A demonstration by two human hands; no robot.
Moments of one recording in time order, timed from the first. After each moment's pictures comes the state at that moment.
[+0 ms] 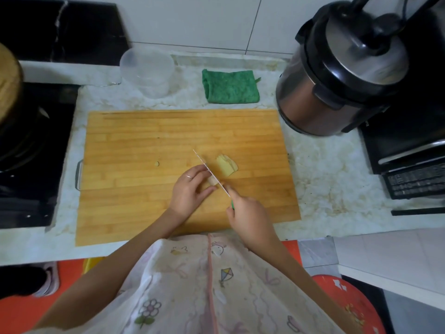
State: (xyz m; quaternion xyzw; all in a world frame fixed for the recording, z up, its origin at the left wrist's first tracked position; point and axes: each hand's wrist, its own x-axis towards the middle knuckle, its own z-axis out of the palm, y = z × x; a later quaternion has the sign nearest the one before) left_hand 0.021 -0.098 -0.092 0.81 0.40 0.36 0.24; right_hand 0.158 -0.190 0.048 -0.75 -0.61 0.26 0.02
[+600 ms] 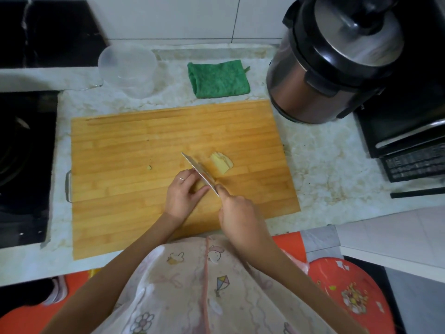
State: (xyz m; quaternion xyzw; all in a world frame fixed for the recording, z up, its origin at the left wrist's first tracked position) left_hand 0.021 -0.099 -0.093 0.79 0.42 0.38 0.25; right_hand 0.143 -0.182 0.059 -0.77 -0.59 0.24 0.00
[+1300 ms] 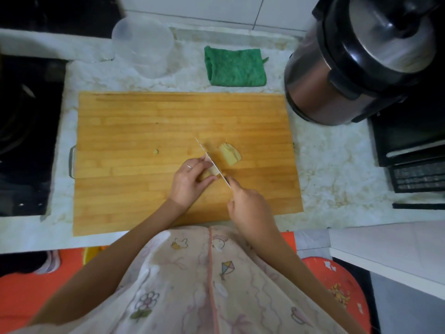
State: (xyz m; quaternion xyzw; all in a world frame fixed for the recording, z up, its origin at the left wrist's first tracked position) left_hand 0.021 -0.096 -0.096 0.78 0.41 0.39 0.26; right_hand 0.150 -0.176 0.057 -0.75 -0.59 0.29 0.00
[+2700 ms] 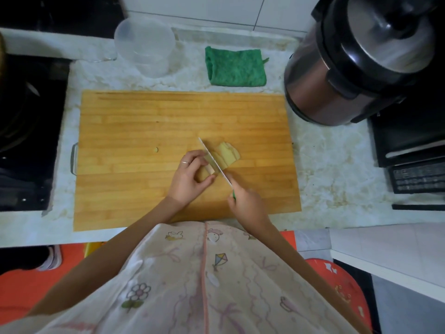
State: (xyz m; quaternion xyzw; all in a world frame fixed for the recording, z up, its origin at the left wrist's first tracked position) left_hand 0.020 -0.096 -0.088 0.76 0.42 0.37 0.33; right_hand 0.170 -0.183 0.003 -0.74 -0.59 0.32 0.02
